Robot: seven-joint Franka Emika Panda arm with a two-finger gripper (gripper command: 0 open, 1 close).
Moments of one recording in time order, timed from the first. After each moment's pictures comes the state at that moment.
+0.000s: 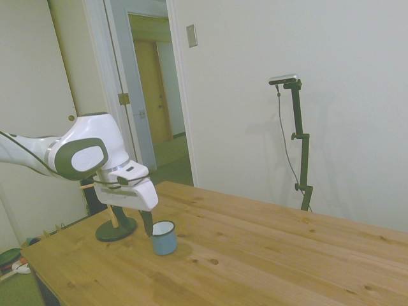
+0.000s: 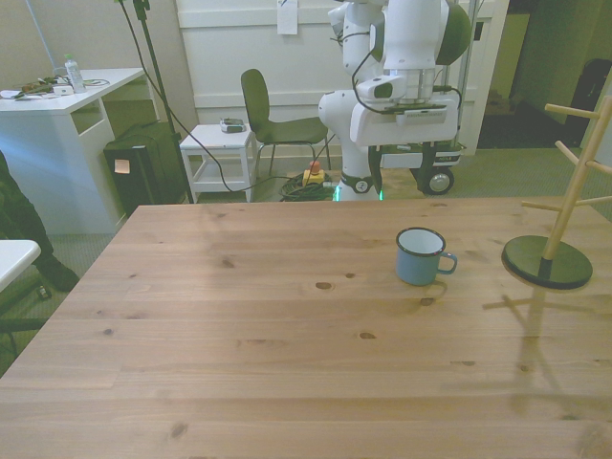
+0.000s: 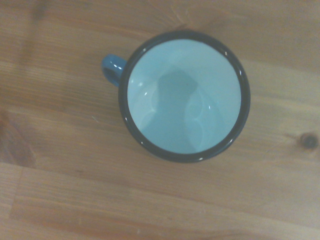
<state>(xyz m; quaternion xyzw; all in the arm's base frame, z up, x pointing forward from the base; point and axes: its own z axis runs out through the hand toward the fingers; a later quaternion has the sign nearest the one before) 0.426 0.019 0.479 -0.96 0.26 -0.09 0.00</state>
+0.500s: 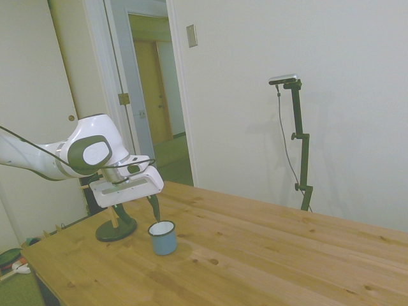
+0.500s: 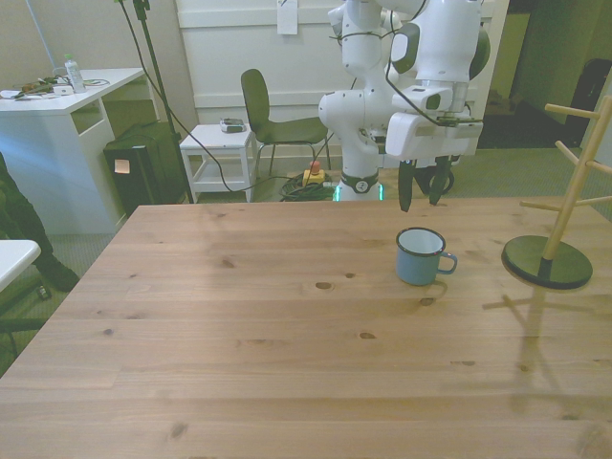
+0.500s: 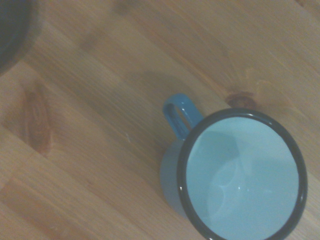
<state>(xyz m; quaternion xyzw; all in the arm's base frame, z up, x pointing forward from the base) 0.450 0.067 0.459 -0.99 0.06 -0.11 -0.05</state>
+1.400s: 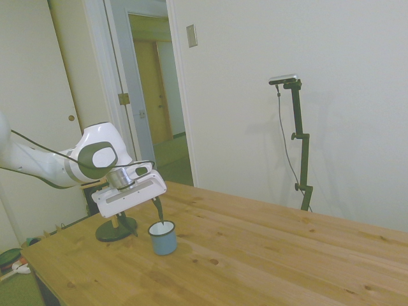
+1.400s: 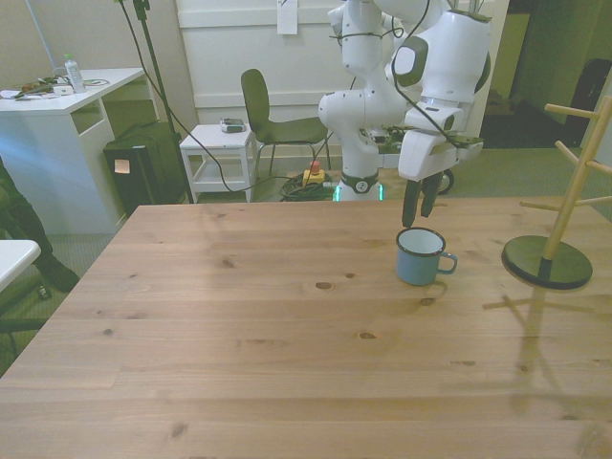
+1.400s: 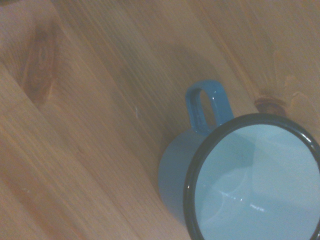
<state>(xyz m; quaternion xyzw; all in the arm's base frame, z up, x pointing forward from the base) 0.467 0.069 0.429 -0.99 -0.06 -0.09 -0.10</state>
